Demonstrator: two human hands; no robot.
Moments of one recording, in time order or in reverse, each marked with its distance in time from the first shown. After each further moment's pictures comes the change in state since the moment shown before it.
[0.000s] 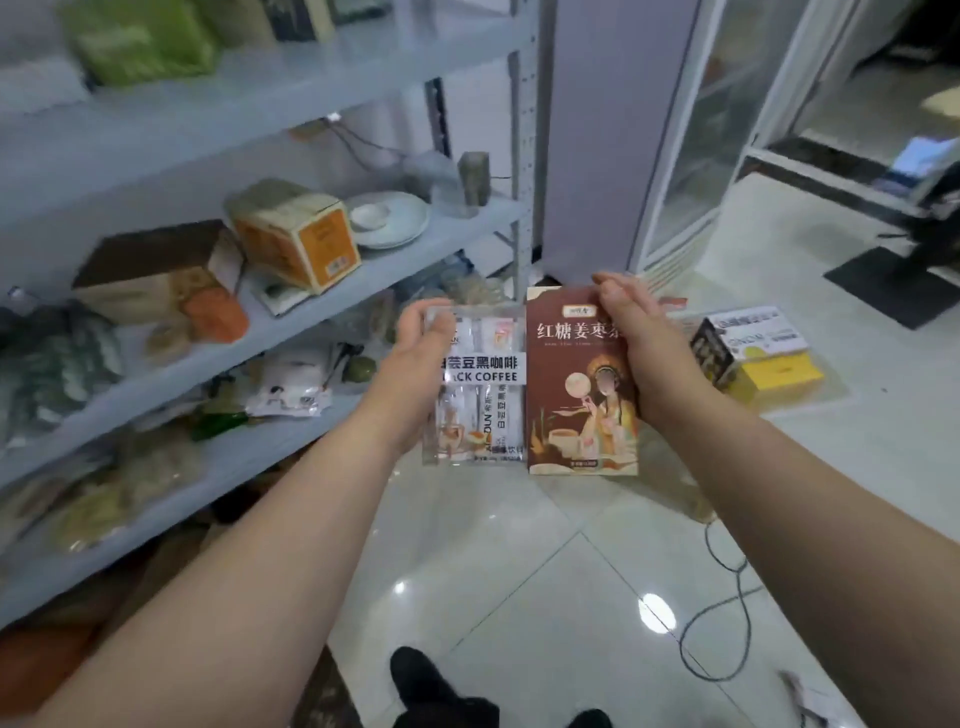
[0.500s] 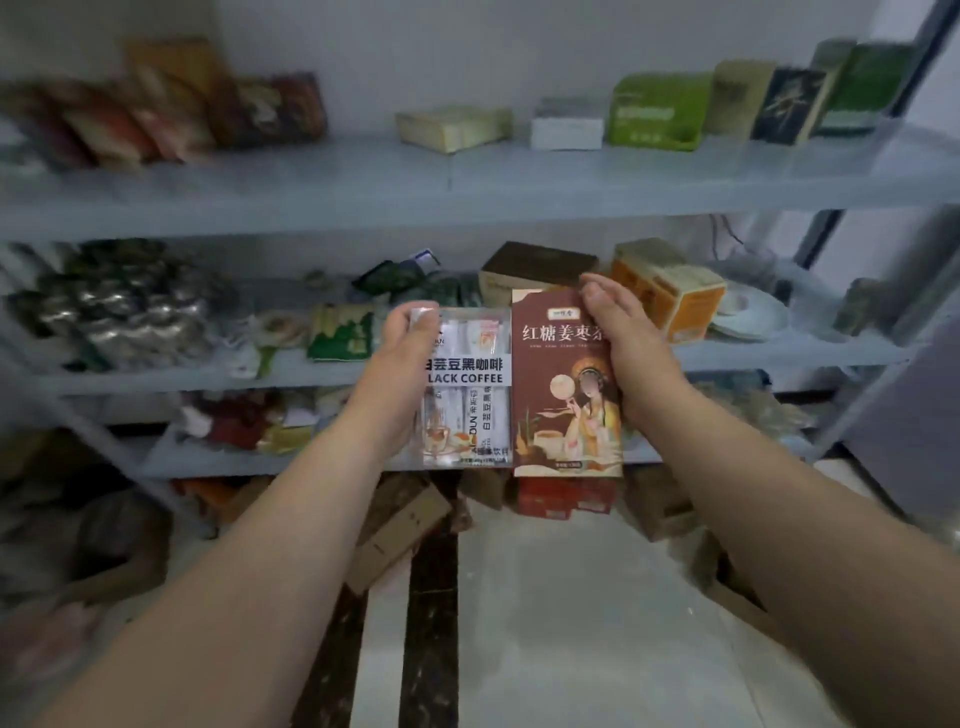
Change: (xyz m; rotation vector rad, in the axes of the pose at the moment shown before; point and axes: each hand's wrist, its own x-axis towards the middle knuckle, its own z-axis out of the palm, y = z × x) left_hand -0.146 -0.045 -0.388 -0.309 0.642 0.017; right_hand -0.084 0.035 0.434 -0.093 -0.629 0.000
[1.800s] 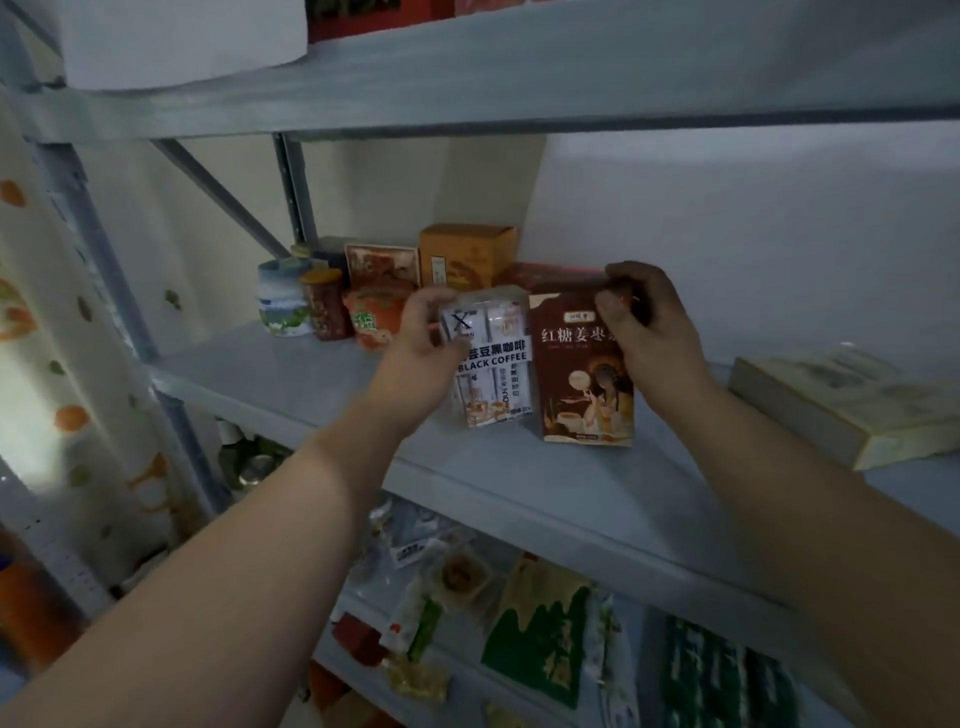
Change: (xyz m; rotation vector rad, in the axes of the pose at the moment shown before) left_hand 0.418 0.167 -0.328 0.393 0.471 0.456; right_hand 0.461 -0.084 0.430 -0.255 -0.377 -0.660
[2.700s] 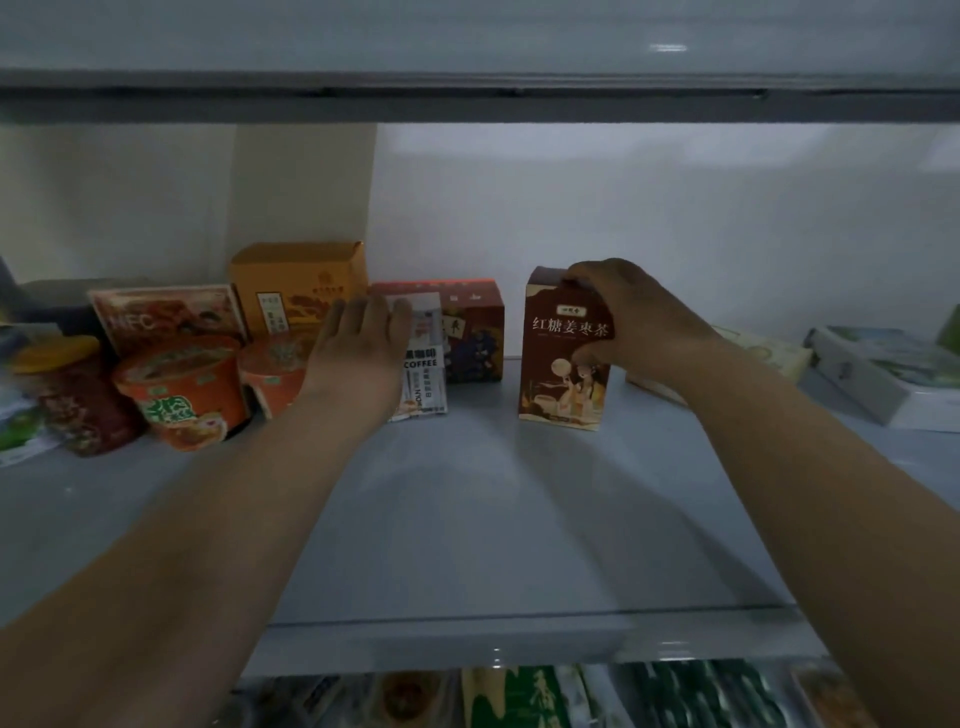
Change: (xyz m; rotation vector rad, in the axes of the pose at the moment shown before) left_hand 0.159 -0.081 0.046 1.160 -0.202 0.832; right_hand 0.058 0.017 -0.043 -1.062 -0.120 0.126
